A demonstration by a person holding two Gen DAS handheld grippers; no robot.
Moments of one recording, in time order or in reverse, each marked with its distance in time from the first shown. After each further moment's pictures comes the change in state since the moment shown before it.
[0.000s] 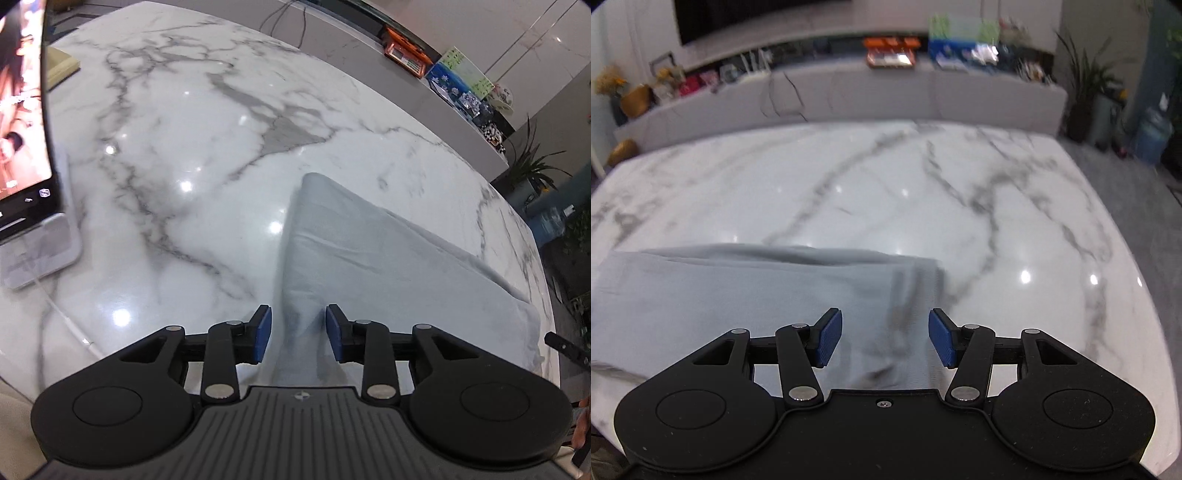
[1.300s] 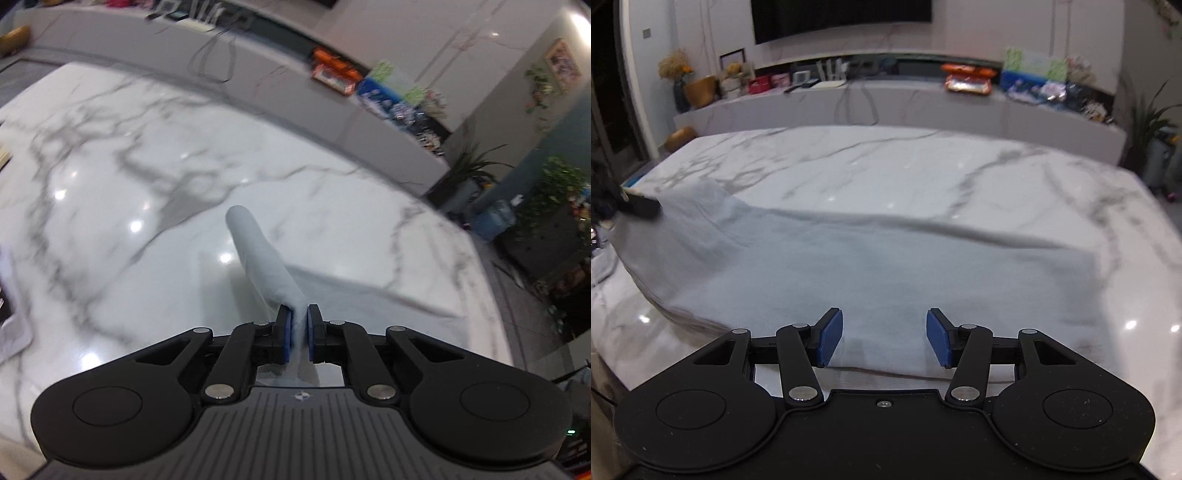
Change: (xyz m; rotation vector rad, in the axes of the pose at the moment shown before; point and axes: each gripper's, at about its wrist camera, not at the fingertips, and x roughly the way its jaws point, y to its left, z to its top) left arm -0.056 -0.078 0.032 0.151 -0.104 -0.169; right arm -0.004 0.079 -0.034 -0.100 -0.051 0.026
